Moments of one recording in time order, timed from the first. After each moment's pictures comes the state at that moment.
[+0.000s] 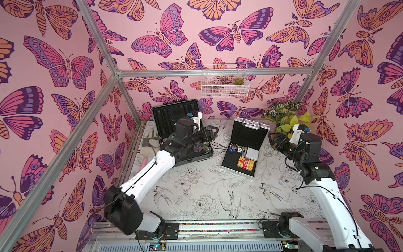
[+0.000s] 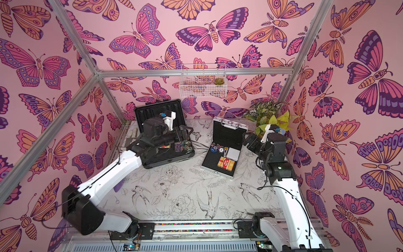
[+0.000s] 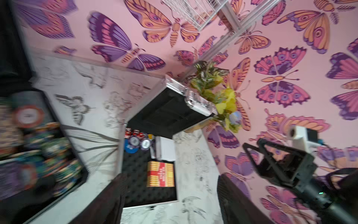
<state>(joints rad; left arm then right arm) -0.51 1.38 1.24 -0.19 0.26 -0.62 0.02 0.95 0.97 -0.41 -0.15 0.64</state>
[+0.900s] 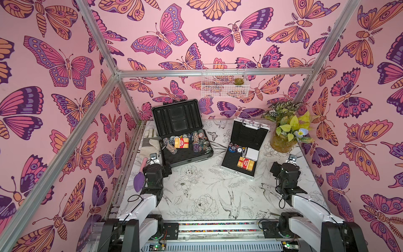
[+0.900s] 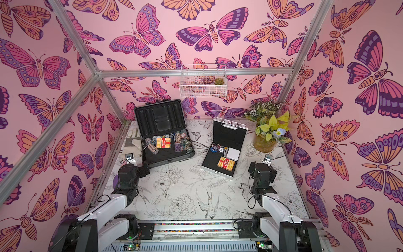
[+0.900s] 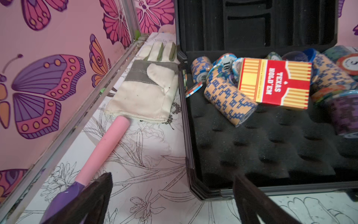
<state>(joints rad) -0.01 1.08 0.24 0.39 -0.23 -0.08 0.02 1.01 0.23 0.31 0.42 0.21</state>
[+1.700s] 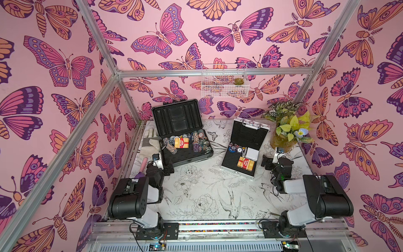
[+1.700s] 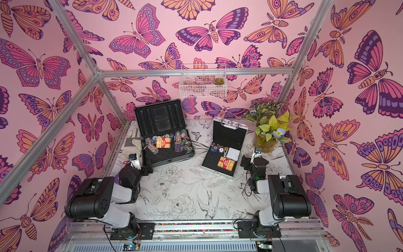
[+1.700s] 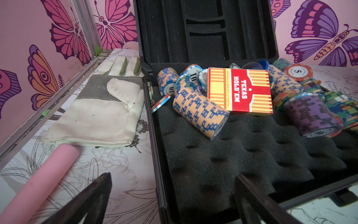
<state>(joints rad) 0.07 1.55 0.16 1.10 0.04 -0.05 -0.01 1.52 0.31 0.83 0.12 0.09</state>
